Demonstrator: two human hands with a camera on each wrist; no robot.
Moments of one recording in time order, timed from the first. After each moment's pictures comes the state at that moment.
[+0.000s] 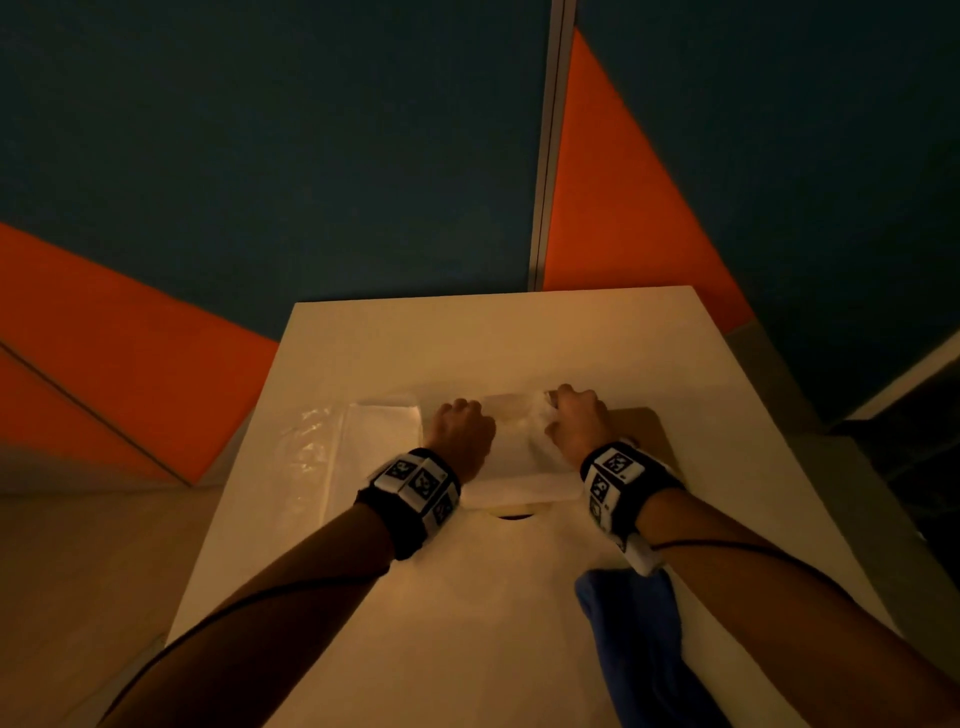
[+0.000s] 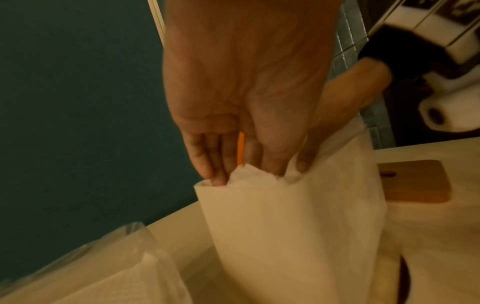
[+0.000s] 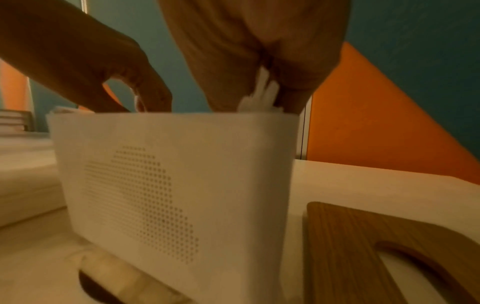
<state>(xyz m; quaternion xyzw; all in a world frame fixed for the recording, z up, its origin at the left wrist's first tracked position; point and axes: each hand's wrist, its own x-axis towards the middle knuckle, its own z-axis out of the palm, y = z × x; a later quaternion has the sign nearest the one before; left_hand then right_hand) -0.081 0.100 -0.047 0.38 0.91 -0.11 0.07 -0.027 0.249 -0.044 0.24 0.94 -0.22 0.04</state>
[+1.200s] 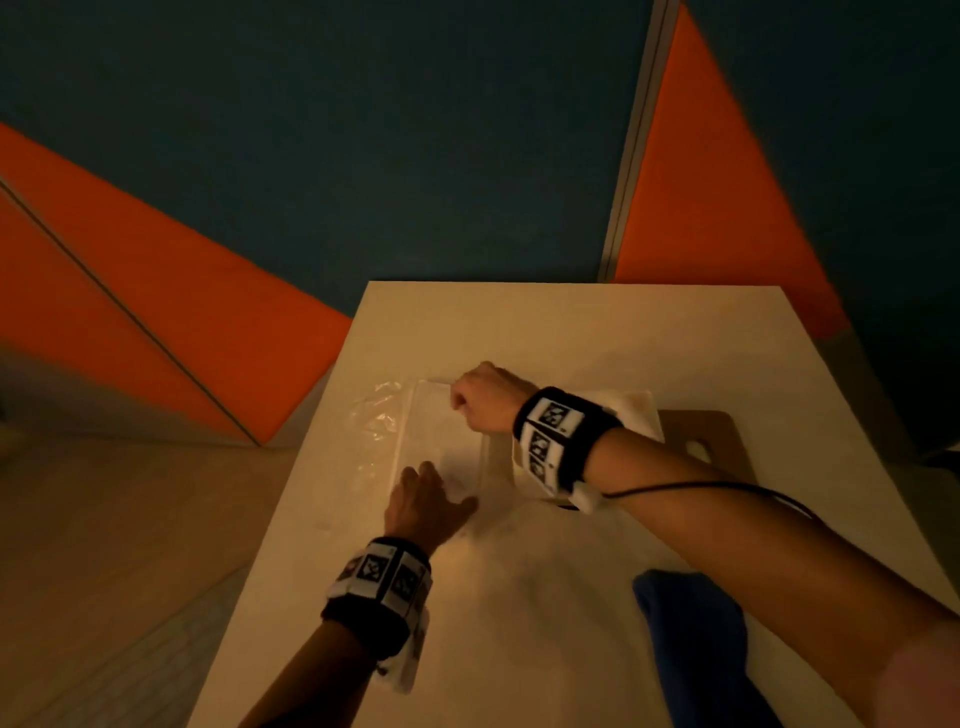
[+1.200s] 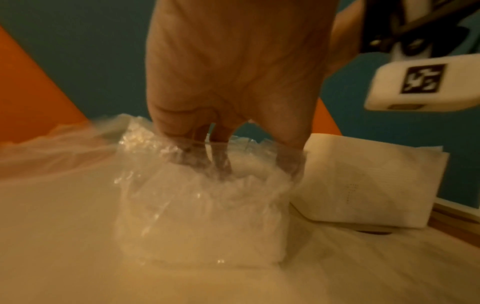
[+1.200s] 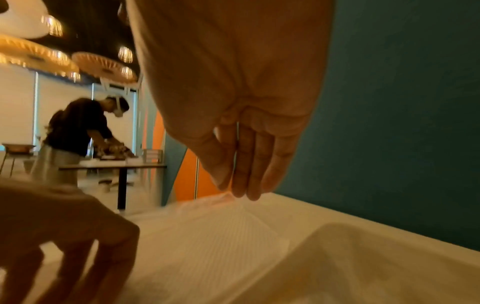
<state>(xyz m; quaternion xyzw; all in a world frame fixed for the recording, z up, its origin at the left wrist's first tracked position) -0.030 -0.018 -0.081 -0.01 0.96 0.17 0.22 -0.089 0.118 0.000 -0.09 0.97 -0.15 0.16</state>
